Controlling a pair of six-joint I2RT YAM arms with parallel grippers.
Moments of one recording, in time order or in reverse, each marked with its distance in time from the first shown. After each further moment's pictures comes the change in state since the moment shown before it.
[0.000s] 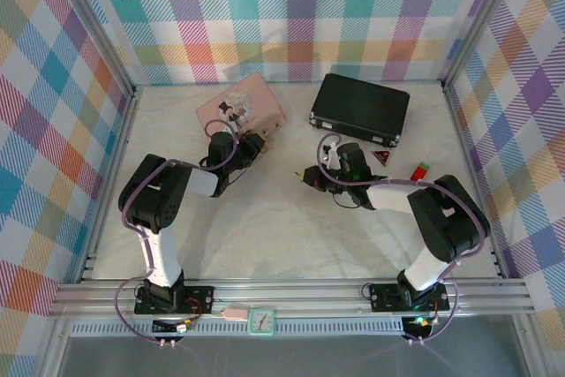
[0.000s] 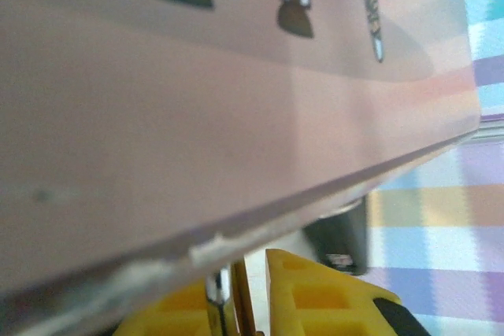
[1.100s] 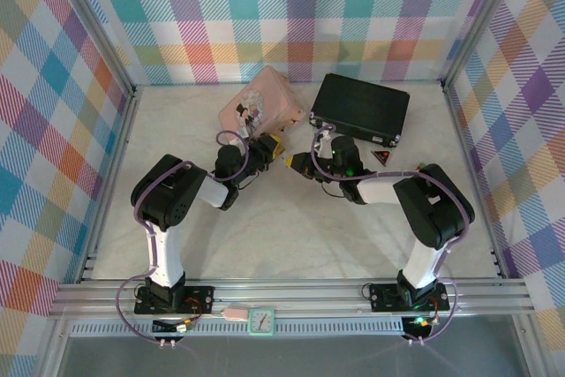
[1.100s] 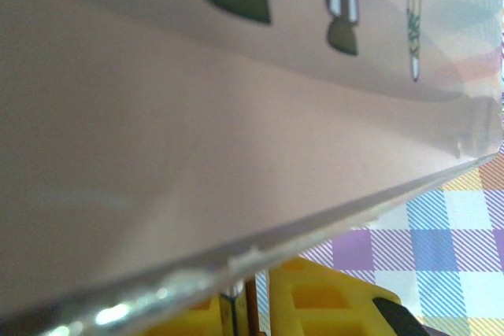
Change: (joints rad) left arm -0.104 0.059 -0.064 0.357 0.022 -0.284; right arm 0.017 0.098 0.079 0.259 -0.054 0.145
